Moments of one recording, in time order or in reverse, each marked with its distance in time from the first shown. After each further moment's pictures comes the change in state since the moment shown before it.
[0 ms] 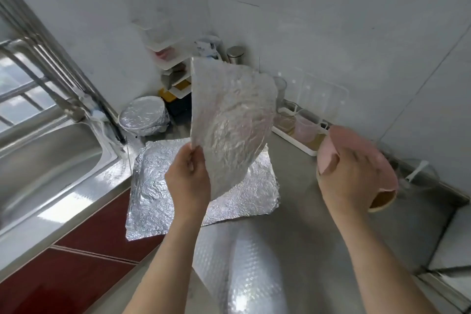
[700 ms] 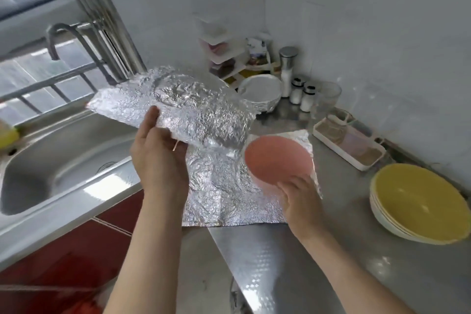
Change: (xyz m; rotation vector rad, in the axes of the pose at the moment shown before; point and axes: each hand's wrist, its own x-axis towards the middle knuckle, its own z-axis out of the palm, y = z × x) left_hand 0.067 0.006 -0.104 -0.646 0.235 -0.261; right_hand -0.078 -0.098 0.087 0.387 -0.178 -0.657
